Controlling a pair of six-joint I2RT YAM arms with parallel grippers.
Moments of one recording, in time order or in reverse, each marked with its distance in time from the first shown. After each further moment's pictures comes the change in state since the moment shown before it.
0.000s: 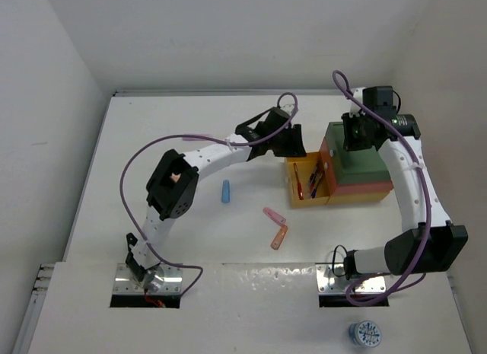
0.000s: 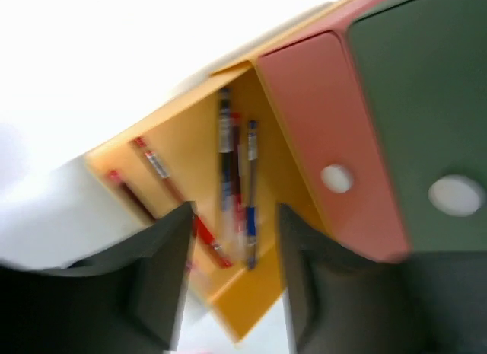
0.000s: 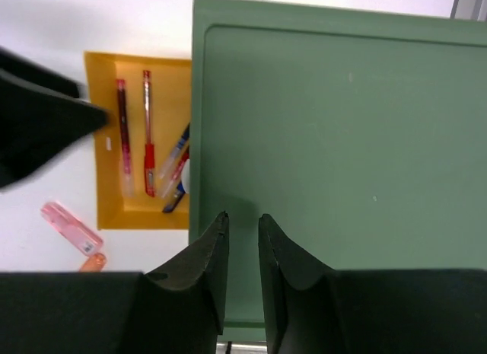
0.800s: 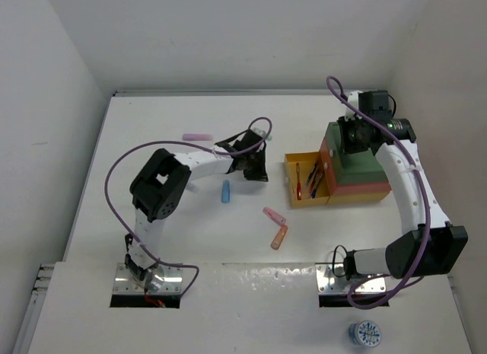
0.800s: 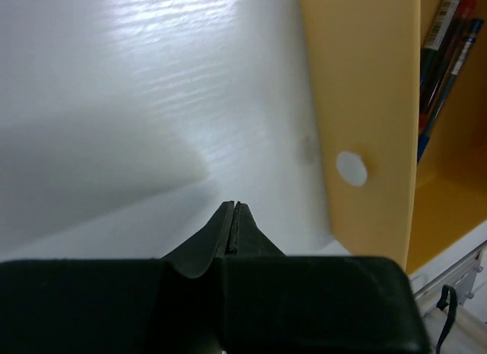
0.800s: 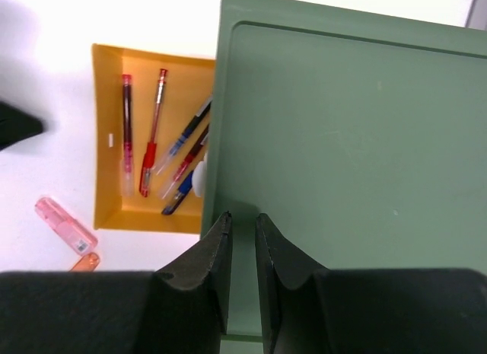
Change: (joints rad) left arm 0.089 -0.153 -0.456 0.005 0.002 -0.037; right arm 0.027 -0.019 -0.077 0.055 -0.002 -0.038
